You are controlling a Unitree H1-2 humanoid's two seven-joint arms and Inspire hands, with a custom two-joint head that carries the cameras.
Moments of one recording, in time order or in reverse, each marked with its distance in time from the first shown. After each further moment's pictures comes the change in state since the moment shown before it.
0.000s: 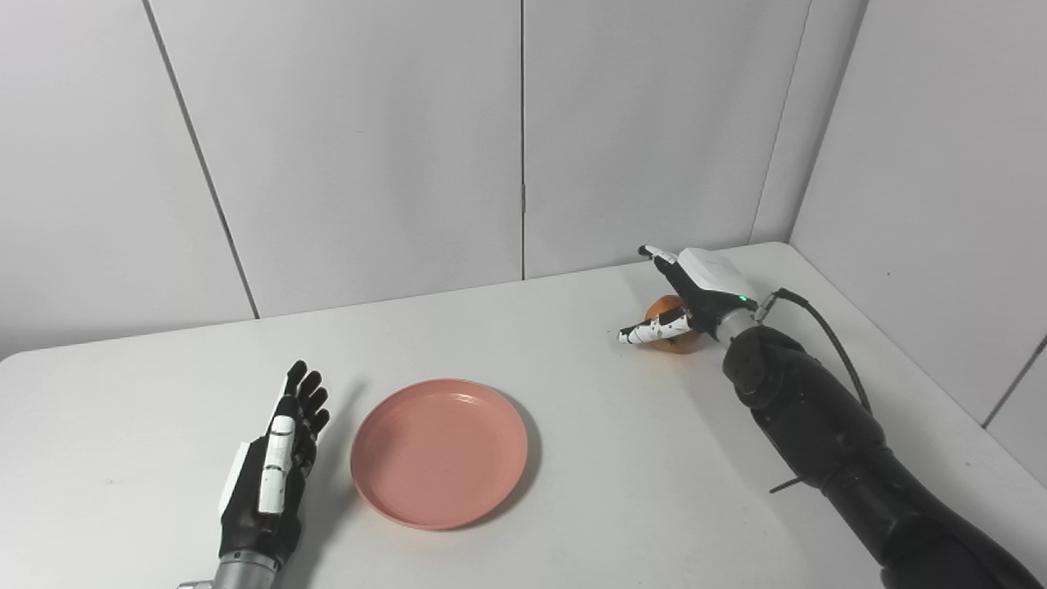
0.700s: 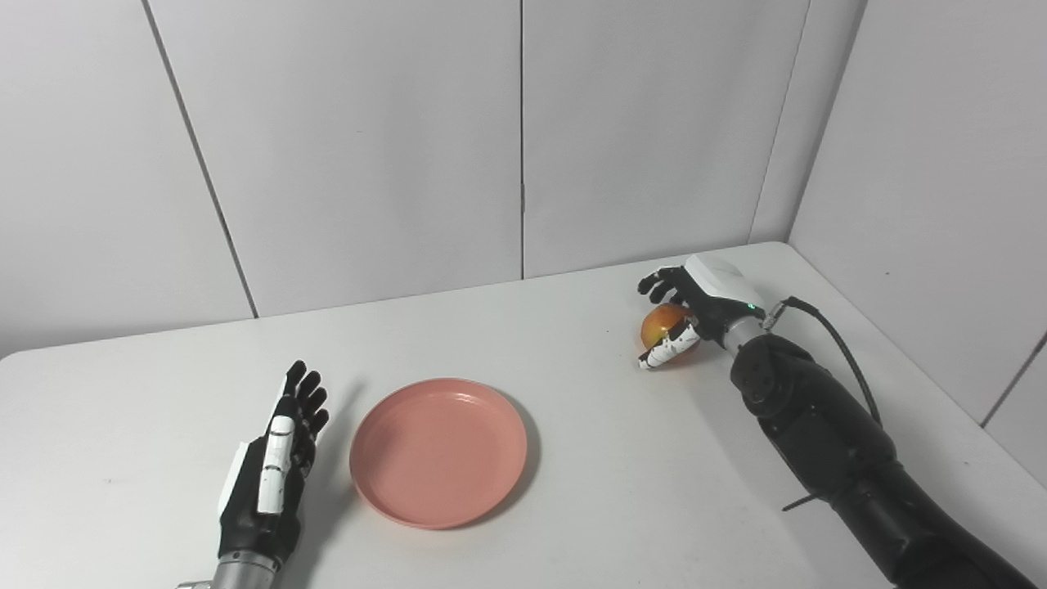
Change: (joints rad) left arm 0.003 0.000 -0.001 -0.004 0.000 0.002 0.000; right arm 0.034 -0.004 -0.027 -0.049 0.003 0.033 0.022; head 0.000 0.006
